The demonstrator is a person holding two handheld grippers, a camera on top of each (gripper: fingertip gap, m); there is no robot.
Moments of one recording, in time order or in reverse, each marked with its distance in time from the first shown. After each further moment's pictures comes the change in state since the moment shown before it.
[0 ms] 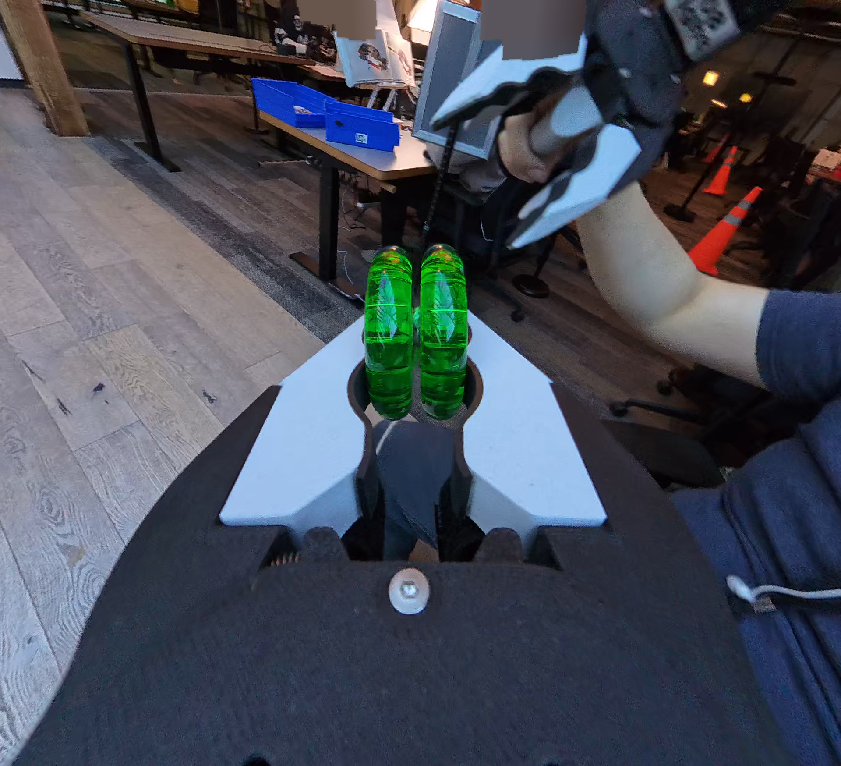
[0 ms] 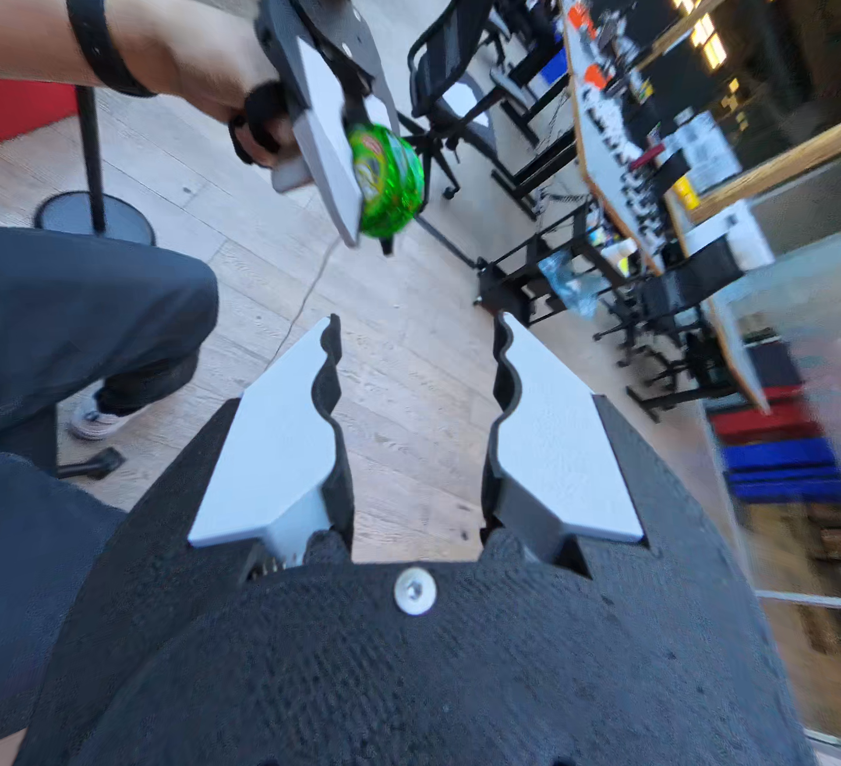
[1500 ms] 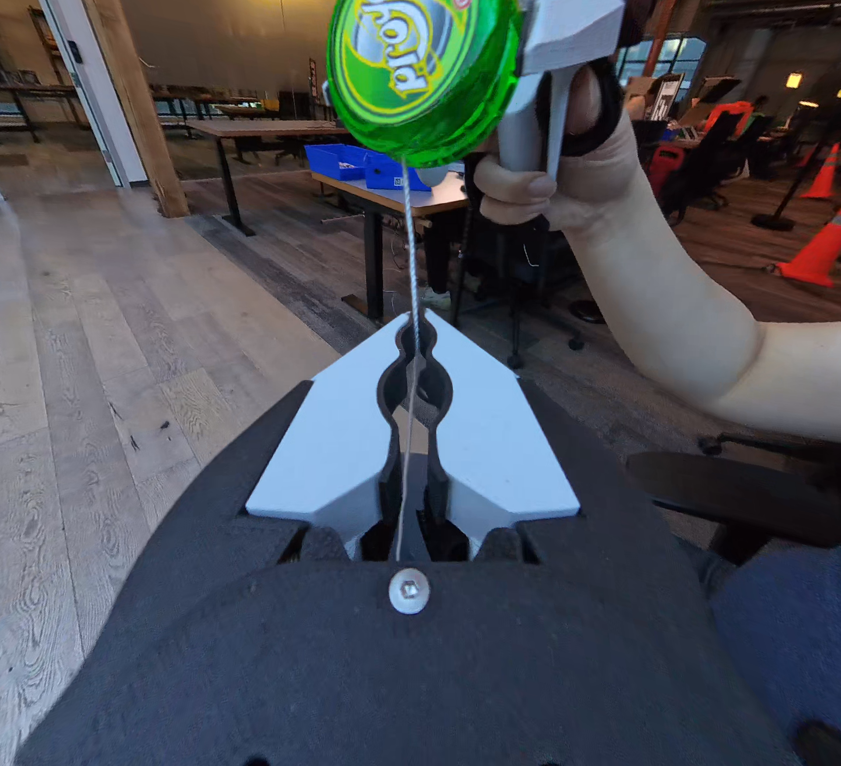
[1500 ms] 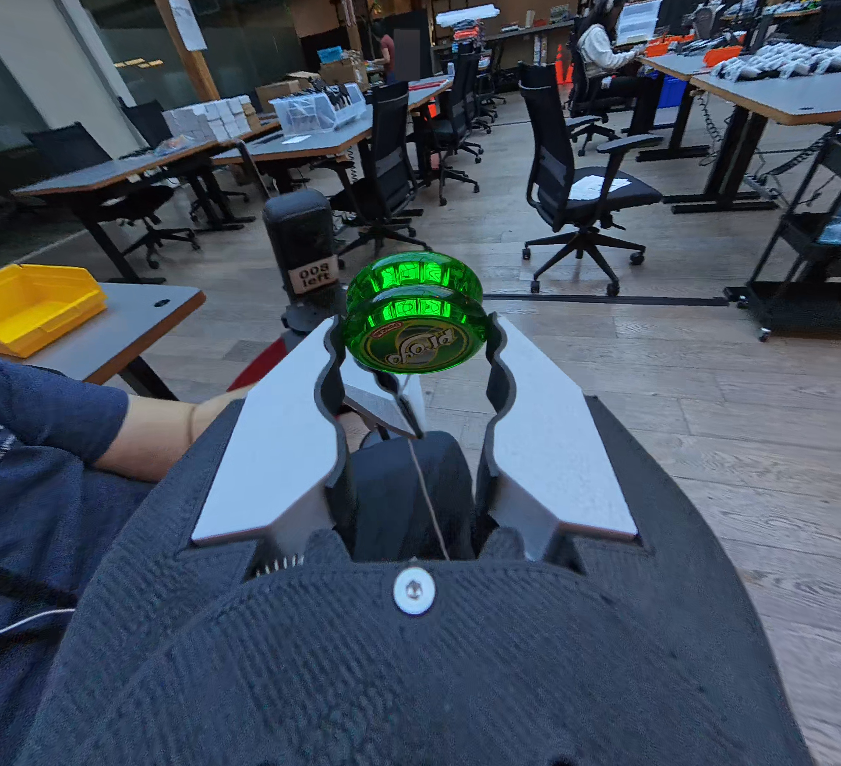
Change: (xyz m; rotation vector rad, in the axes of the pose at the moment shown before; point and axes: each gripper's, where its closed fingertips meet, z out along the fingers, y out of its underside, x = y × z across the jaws) left arm 0.059 0.040 0.037 0.099 -0.101 0.140; right arm -0.025 -0.032 -0.011 0.389 -0.275 0.790
